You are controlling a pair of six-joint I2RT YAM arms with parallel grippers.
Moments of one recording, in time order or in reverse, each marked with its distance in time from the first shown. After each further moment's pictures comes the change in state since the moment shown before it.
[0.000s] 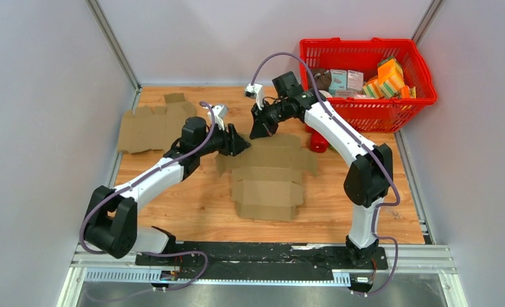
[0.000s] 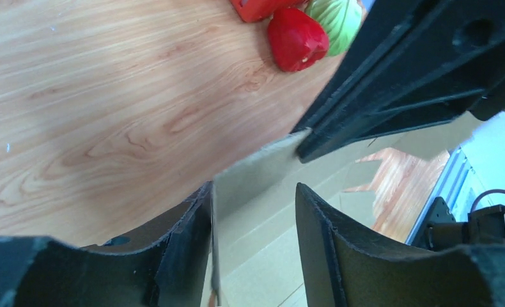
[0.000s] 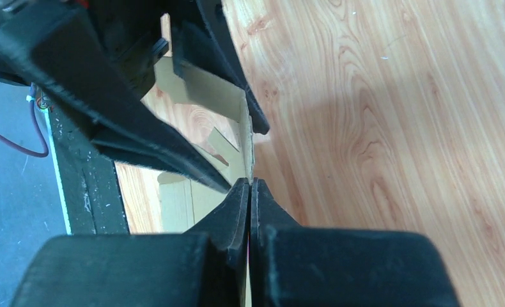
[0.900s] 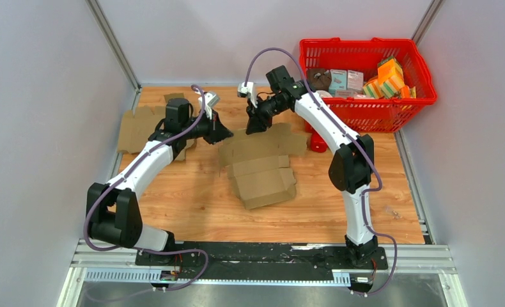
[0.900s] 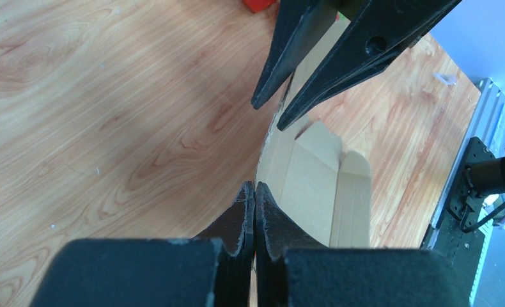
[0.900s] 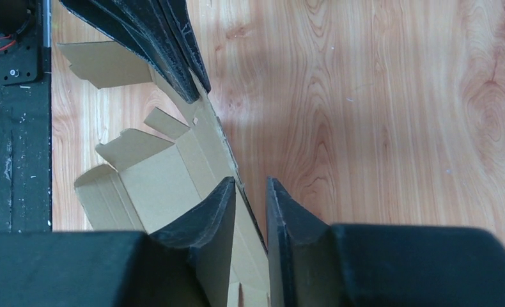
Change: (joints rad) left arm 0.180 0.039 0.198 -0.307 0.267 0.346; right arm -0.007 0.223 0.277 -0.158 -0.066 -0.333
